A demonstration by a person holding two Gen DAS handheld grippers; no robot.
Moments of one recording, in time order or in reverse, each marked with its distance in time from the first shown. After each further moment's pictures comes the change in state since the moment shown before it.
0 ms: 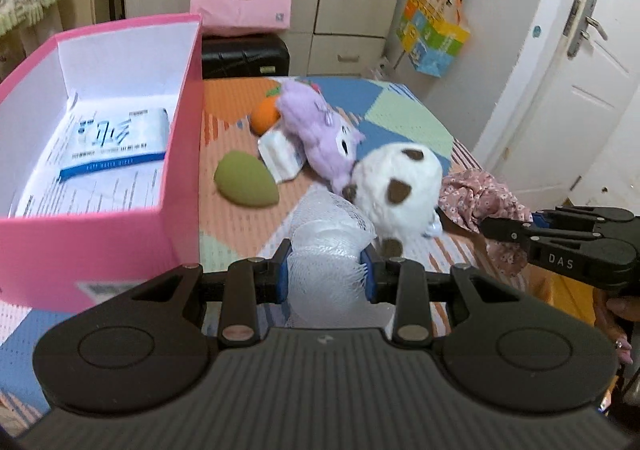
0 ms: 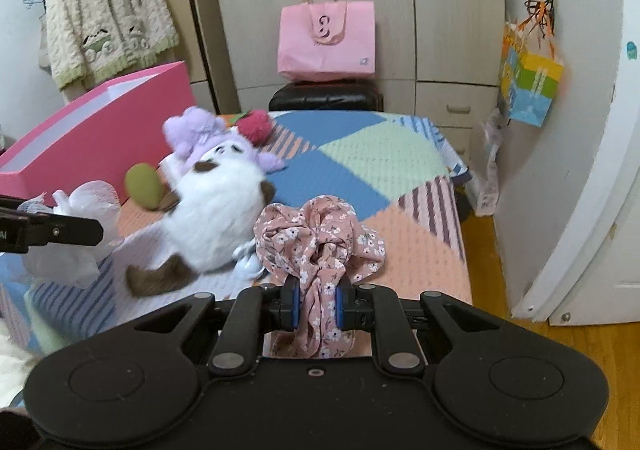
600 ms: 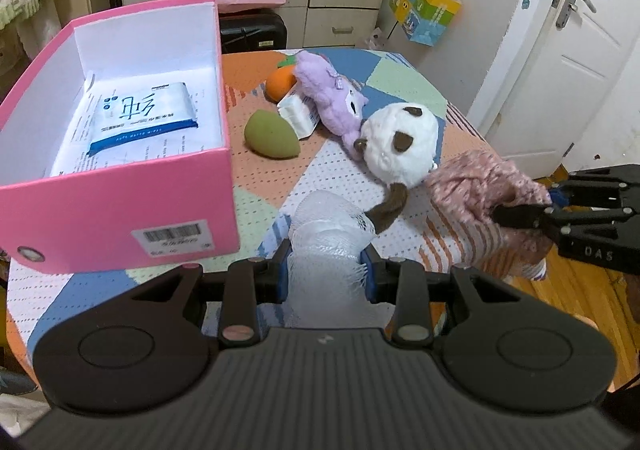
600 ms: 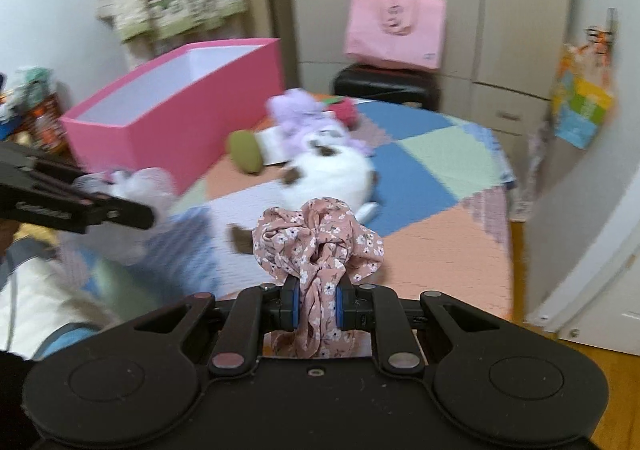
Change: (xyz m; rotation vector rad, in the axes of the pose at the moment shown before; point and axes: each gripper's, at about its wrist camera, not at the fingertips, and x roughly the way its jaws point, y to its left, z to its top) left arm -0.042 0.020 -0.015 0.036 0.091 -0.014; right arm -0.044 0.057 0.011 -0.148 0.100 0.139
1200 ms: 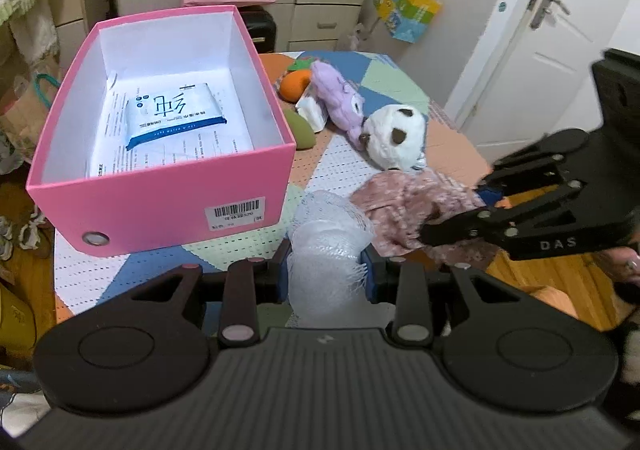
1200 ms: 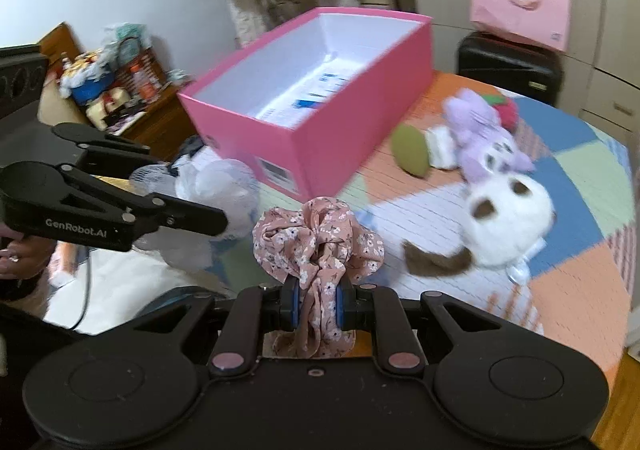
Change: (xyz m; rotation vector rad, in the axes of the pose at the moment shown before) left arm -0.073 0.043 0.001 0.020 0.041 -0.095; right arm 0.010 0.081 0.064 -0.080 0.185 0.304
